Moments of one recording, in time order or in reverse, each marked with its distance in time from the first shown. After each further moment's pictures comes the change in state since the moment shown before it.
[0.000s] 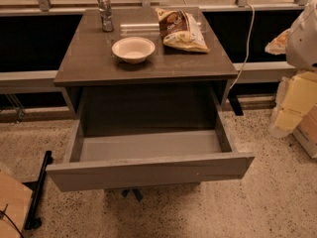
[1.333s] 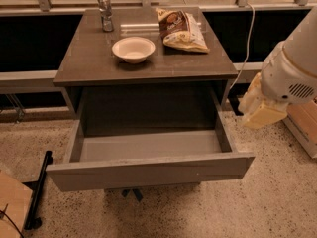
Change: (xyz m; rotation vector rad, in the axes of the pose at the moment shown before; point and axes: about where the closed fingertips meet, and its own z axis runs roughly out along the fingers) arm -0.006 0.025 0.059 -0.108 -0.036 -0.020
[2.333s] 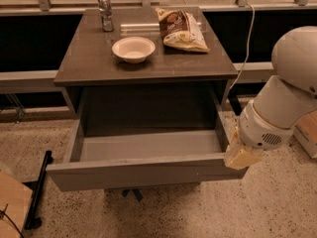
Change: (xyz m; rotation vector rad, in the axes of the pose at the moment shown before) arm 0.019 0.053 0.105 -0.246 -0.011 -0.011
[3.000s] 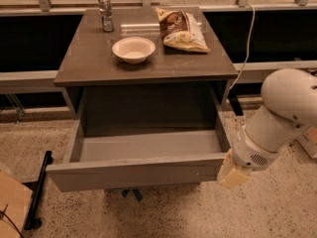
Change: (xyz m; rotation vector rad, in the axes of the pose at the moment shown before) arm 0.020 0.003 0.069 -0.103 -0.058 0.096
